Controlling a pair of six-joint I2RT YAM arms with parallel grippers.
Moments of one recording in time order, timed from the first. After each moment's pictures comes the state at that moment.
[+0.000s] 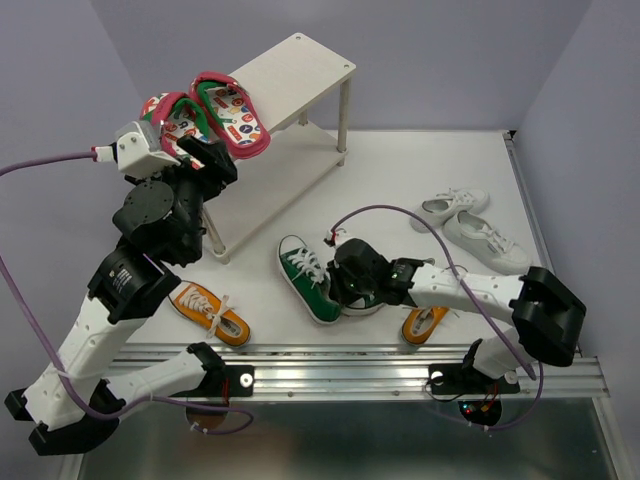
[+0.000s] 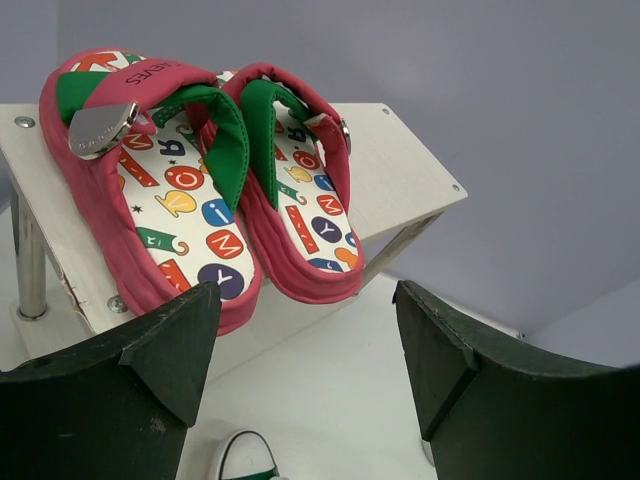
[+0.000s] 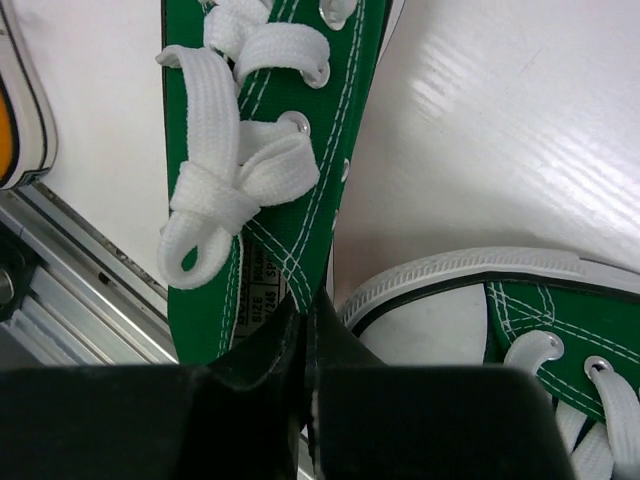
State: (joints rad) left arm -0.76 0.91 1.44 -0.43 -0.86 -0.44; right arm 1.01 1.49 0.89 -0.20 0.06 0.52
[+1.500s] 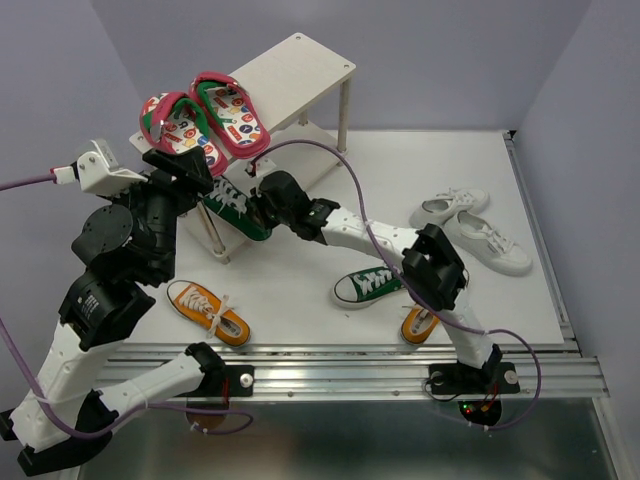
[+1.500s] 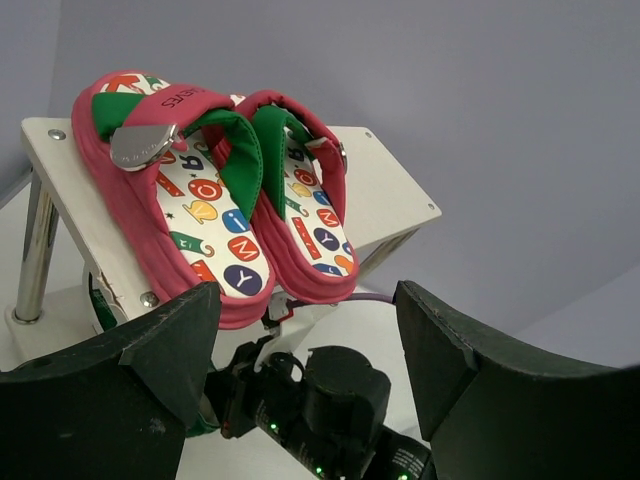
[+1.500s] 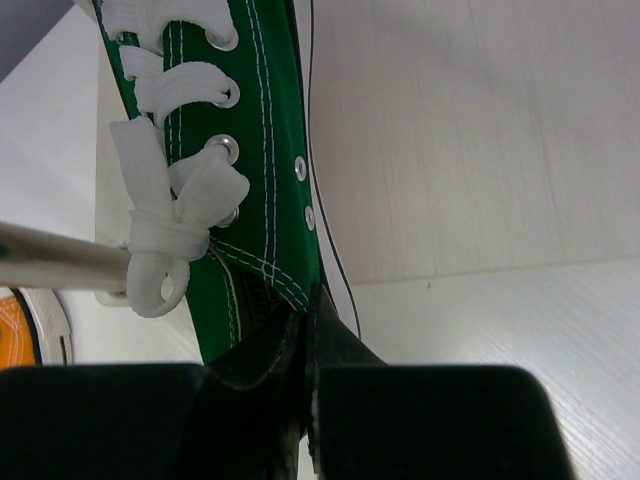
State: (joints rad) left arm -0.76 0.82 1.43 -0.46 -0.84 -0.46; right arm 0.95 2.19 1.88 -0.16 0.16 0.21
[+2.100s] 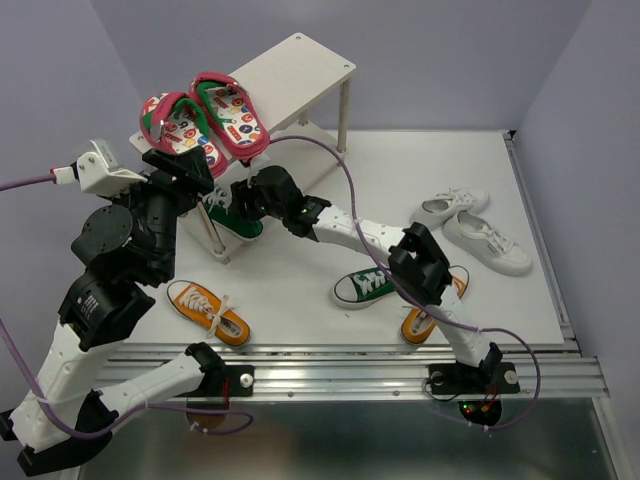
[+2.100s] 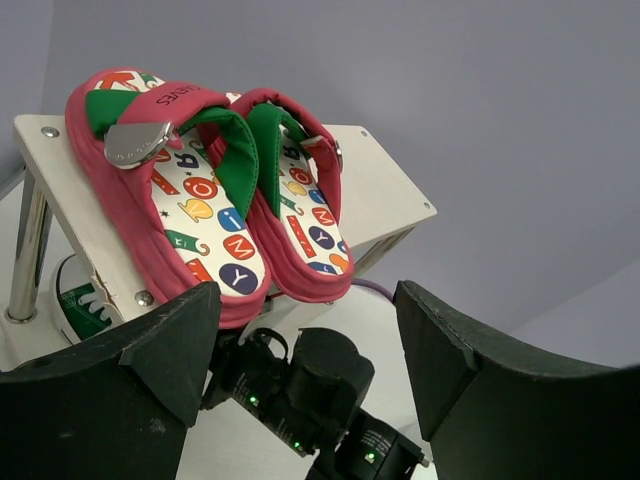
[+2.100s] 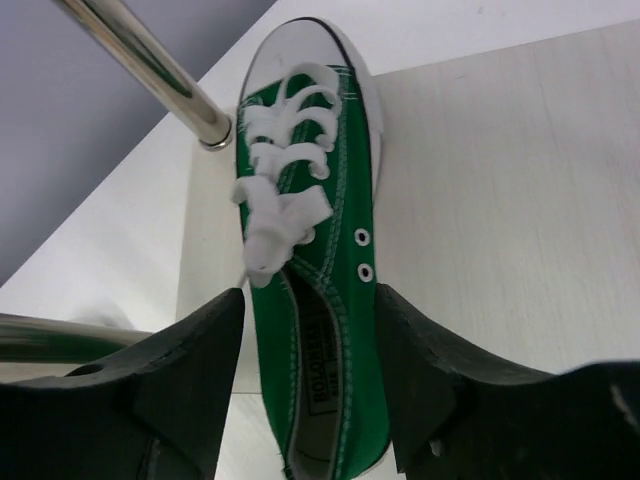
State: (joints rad) left arm -0.76 0.81 1.43 -0.46 -0.83 -0.47; right arm 0.94 2.33 2.03 -0.01 0.05 0.30
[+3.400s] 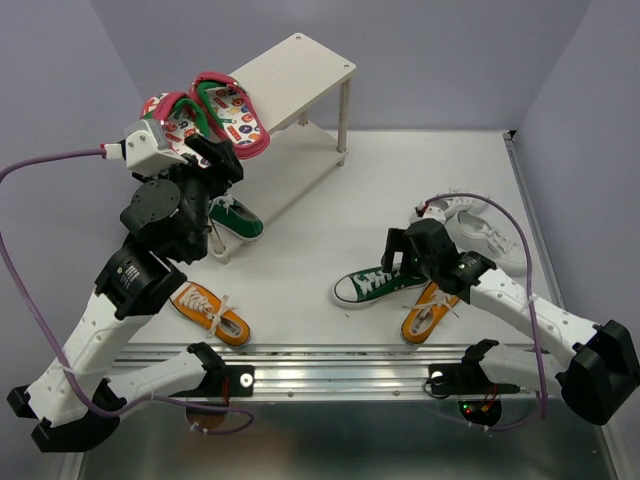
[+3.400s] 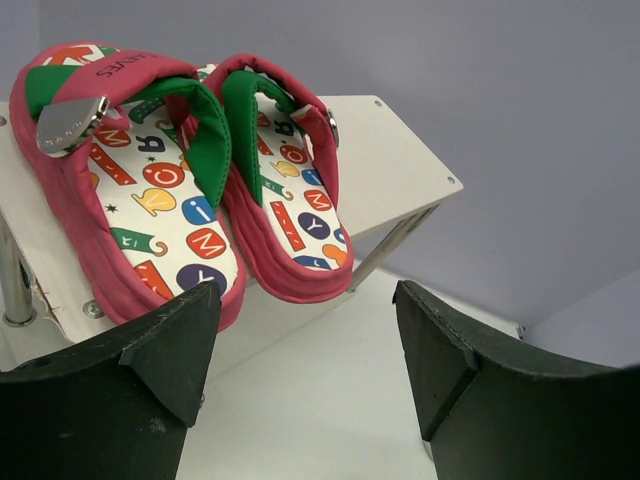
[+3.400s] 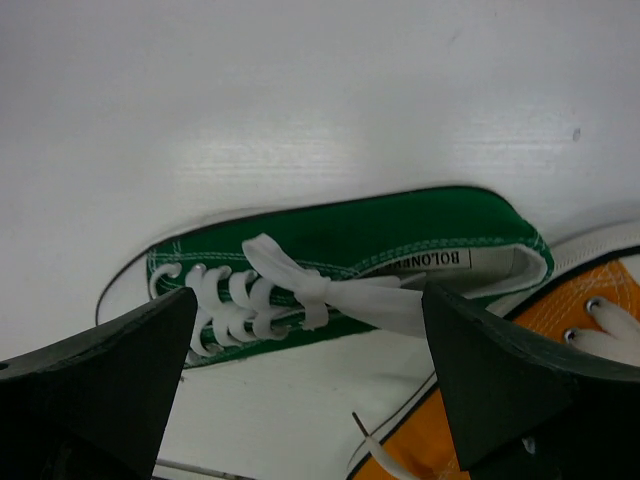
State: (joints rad) left arm -0.76 0.91 1.41 -0.39 -0.84 -0.43; right arm 0.63 1.10 0.75 -0.40 0.29 0.59
